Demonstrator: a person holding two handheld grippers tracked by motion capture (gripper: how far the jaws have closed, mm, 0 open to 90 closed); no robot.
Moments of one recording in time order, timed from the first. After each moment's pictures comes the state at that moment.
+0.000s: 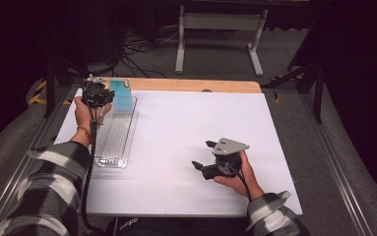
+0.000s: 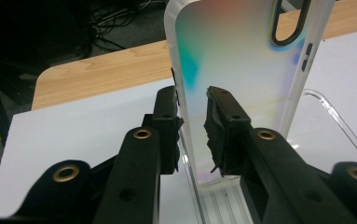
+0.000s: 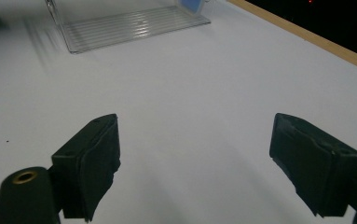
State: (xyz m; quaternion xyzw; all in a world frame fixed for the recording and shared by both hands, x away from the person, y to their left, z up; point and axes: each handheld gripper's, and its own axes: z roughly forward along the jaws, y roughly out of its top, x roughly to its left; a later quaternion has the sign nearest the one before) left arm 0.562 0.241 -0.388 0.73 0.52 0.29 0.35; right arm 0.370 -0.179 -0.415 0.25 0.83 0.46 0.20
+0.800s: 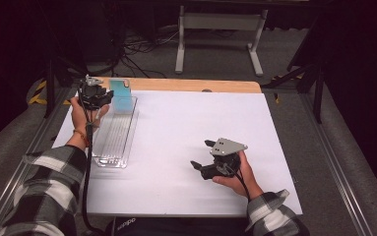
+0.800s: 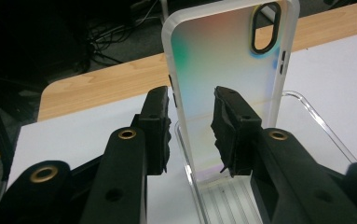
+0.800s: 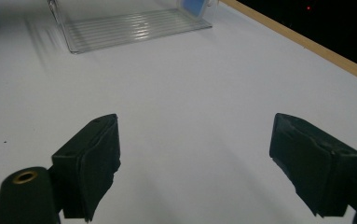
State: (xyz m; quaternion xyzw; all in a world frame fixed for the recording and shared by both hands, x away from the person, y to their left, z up) left arm 0.547 0.248 -0.381 0.73 0.49 0.30 0.37; right arm 0.369 -0.174 -0.413 0.23 0.83 0.45 0.21
